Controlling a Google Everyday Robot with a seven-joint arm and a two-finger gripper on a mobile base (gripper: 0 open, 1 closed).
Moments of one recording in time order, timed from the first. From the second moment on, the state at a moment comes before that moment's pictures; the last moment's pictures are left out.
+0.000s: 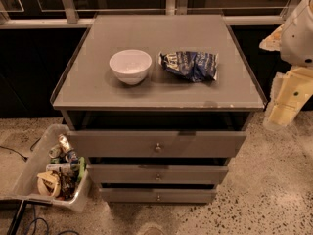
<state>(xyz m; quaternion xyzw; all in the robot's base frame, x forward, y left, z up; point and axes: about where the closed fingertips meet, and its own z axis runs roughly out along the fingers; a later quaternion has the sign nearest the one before) 0.438 -0.216 0.978 -0.60 0.78 -0.04 0.16</state>
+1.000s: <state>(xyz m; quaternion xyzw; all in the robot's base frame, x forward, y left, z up) 0.445 -0.204 0.946 -0.60 0.78 -0.02 0.18</state>
